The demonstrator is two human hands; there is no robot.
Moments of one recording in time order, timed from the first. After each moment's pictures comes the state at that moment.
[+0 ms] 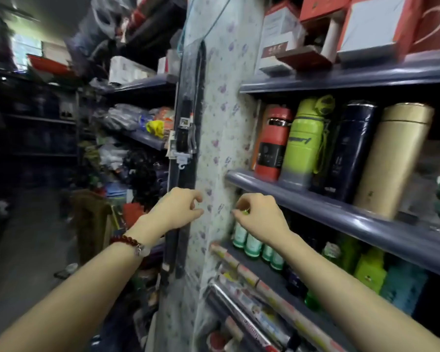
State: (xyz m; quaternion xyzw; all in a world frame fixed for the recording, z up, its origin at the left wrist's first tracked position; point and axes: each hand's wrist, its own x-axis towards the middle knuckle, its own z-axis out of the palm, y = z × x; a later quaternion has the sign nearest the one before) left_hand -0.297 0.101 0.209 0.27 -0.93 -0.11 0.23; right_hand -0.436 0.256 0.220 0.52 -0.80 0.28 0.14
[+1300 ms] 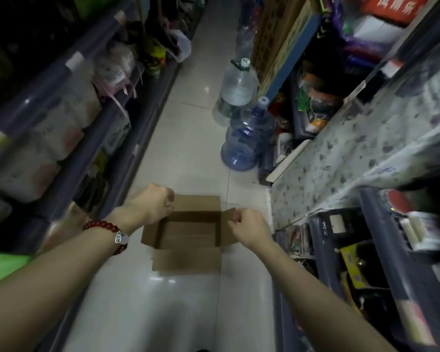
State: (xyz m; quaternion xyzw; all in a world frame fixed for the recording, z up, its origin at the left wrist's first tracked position) left_hand 0.014 0.180 -0.377 0.68 -0.69 -0.24 -0.05; right_hand -0.225 0.198 -0.392 0.65 -0.70 0.01 -0.29
